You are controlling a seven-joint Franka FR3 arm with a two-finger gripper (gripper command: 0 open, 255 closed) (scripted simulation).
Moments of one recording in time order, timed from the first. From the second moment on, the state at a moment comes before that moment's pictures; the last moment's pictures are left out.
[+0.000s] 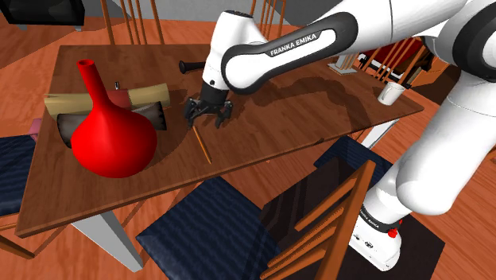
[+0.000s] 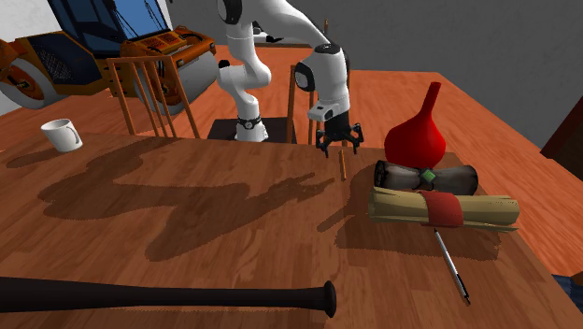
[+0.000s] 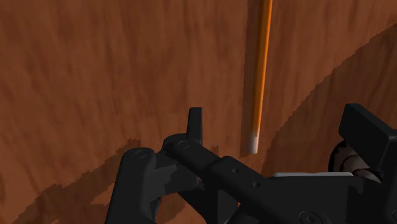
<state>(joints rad) 0.19 0.19 0.39 -2.03 0.12 2.37 0.67</state>
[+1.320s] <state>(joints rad) 0.22 0.28 0.38 -2.02 0.08 2.45 0.69</state>
